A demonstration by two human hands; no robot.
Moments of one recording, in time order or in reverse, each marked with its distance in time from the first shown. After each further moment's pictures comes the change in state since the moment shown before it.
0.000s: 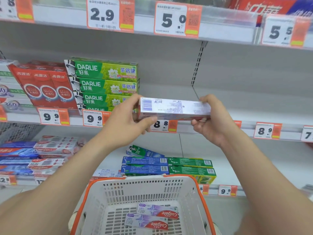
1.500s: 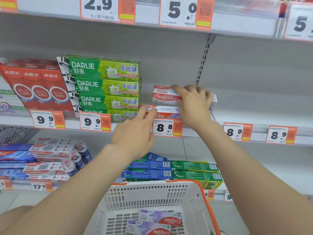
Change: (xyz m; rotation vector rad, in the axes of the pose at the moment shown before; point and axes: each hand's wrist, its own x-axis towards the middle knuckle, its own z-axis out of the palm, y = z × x) left_hand 0.014 -0.032 0.031 1.059 -0.118 -0.058; right_hand 0.094 0.023 0.046 -1.593 0.308 -0.891
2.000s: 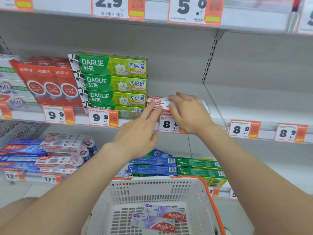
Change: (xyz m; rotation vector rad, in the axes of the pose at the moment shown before) left_hand -0.009 -0.013 0.002 -0.123 -0.067 0.063; right_hand -0.016 -0.009 0.016 0.167 -0.158 -0.231
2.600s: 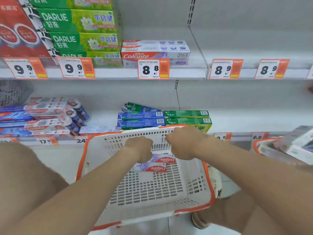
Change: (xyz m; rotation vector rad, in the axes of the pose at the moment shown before) left_hand -0.089 0.050 0.171 0.147 -0.750 -0.002; right_hand -0.200 -0.037 0.017 -0.231 -0.928 -0.107
